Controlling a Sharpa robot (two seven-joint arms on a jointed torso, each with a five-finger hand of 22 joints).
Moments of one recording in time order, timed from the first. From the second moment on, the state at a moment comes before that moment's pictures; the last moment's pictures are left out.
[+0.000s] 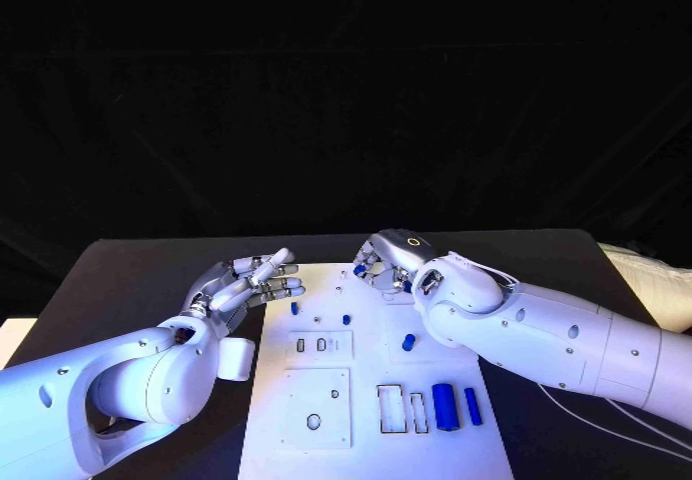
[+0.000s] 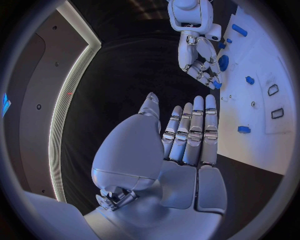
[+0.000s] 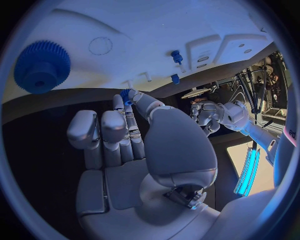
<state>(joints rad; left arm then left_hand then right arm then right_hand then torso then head) 1.18 -0.97 -0.03 1.81 0.11 -0.49 0.46 1.40 0.01 -0.12 0.21 0.13 0.95 0.21 0.07 0.07 1.03 0.17 0.07 0.07 1.09 0.13 0.12 0.26 0.16 0.94 0.23 0.30 0.13 1.16 -0.61 0.08 1.37 -1.74 -0.42 -0.23 1.31 -0.07 0.45 -0.06 0.16 1.16 0.12 0.07 0.08 1.27 0.06 0.06 0.06 1.47 -0.03 1.08 0.83 0.12 1.27 0.08 1.28 1.01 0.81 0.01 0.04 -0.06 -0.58</state>
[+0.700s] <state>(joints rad) 1.18 -0.97 -0.03 1.81 0.12 -0.49 0.46 1.40 0.01 -0.12 0.21 0.13 0.95 0.21 0.07 0.07 1.03 0.17 0.07 0.07 1.09 0.13 0.12 0.26 0.16 0.93 0.23 0.29 0.13 1.17 -0.54 0.08 1.32 -1.74 -0.41 -0.27 1.30 -0.08 0.46 -0.06 0.15 1.16 0.12 0.07 0.09 1.27 0.06 0.06 0.06 1.47 -0.03 1.08 0.84 0.12 1.27 0.08 1.29 1.01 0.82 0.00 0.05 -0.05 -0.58</state>
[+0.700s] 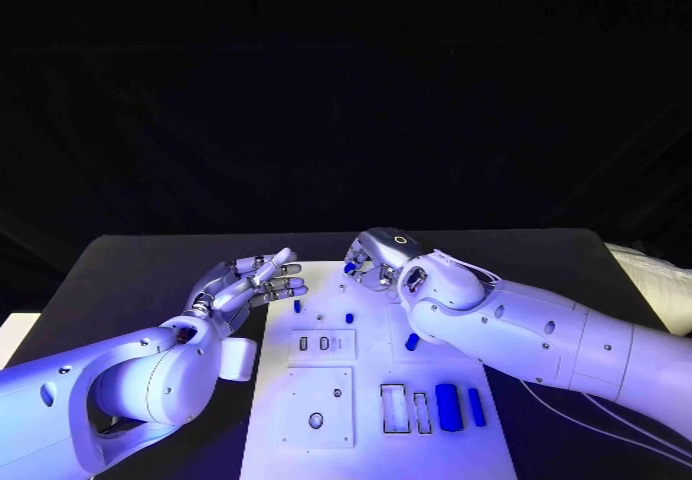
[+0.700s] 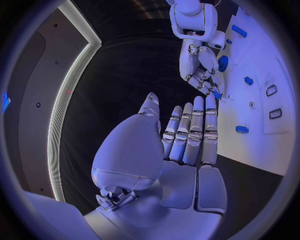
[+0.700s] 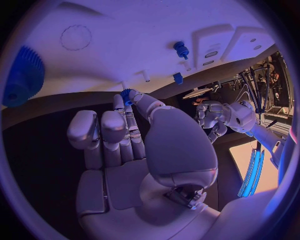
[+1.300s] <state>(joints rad) 1.18 -0.97 -0.03 1.81 0.12 -0.49 0.45 1.40 0.01 -0.12 0.21 0.13 0.95 0.21 0.07 0.07 1.03 0.17 0.07 0.07 1.08 0.13 0.11 0.25 0.16 0.93 0.24 0.29 0.13 1.18 -0.50 0.08 1.28 -1.74 -0.37 -0.30 1.29 -0.09 0.46 -0.05 0.15 1.16 0.12 0.06 0.08 1.26 0.07 0.06 0.06 1.47 -0.03 1.08 0.82 0.12 1.26 0.08 1.29 1.01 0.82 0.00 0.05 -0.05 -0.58</state>
